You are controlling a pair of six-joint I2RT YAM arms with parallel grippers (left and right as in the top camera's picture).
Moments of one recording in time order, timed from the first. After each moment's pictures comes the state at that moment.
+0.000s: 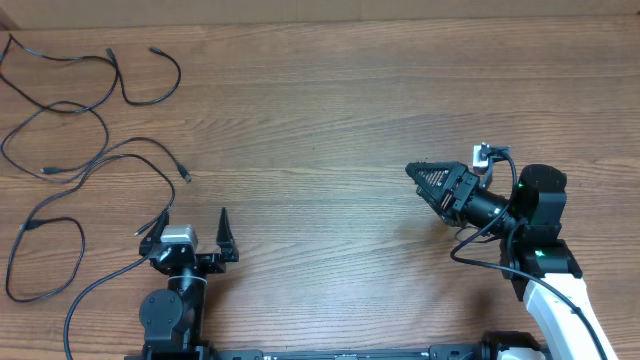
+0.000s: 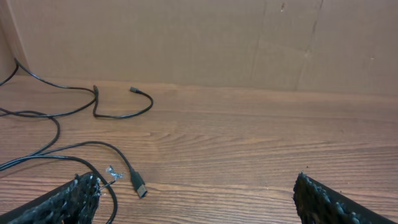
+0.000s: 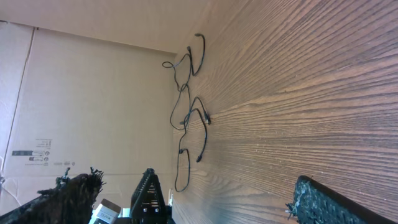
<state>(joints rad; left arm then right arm) 0.00 0.01 0.01 -0.08 0.00 -0.07 -0.03 1.05 0.50 0.07 -0.93 0.94</state>
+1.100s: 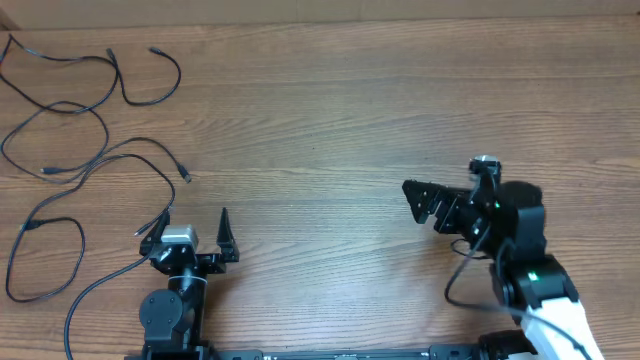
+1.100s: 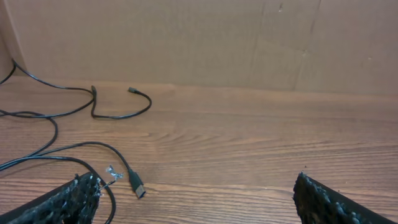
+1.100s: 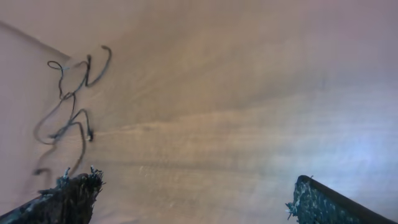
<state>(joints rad) 0.00 0.01 0.01 -0.08 0.00 -0.07 0.14 0.88 0.49 -0.18 -0.38 0.48</state>
